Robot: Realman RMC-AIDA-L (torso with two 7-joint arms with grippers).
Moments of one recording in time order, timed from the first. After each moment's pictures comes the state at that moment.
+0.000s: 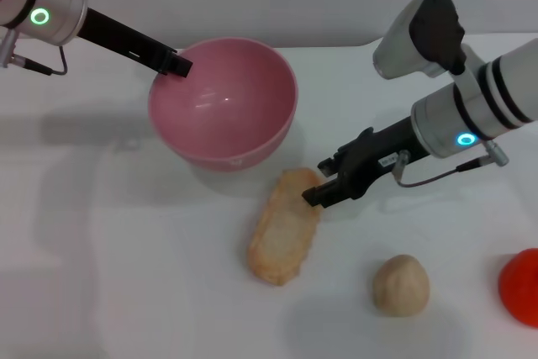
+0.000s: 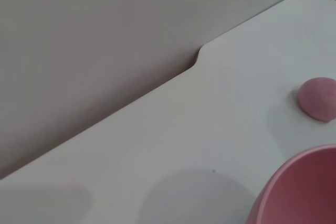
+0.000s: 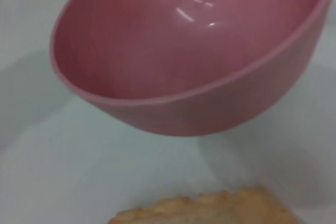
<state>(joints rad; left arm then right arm) -0.86 -1.94 1.01 0.90 2.39 1.38 -2.33 0.84 2.07 -1.24 -0.69 -2.25 -1.24 2.00</state>
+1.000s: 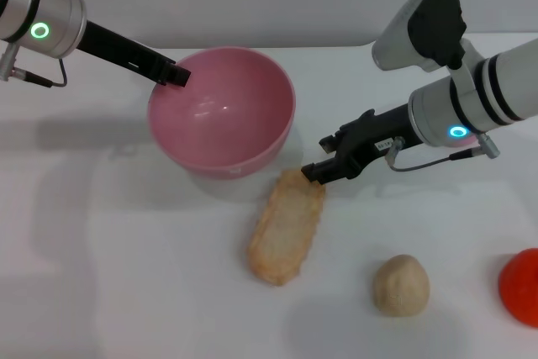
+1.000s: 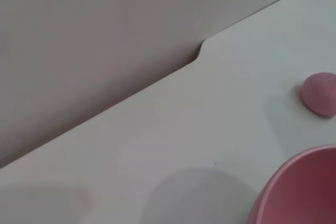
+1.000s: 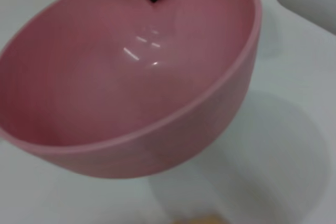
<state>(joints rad) -0.84 -1.95 1.01 0.90 2.39 1.37 -2.32 0.83 2.08 -1.25 -0.66 -2.21 -1.10 1.97</state>
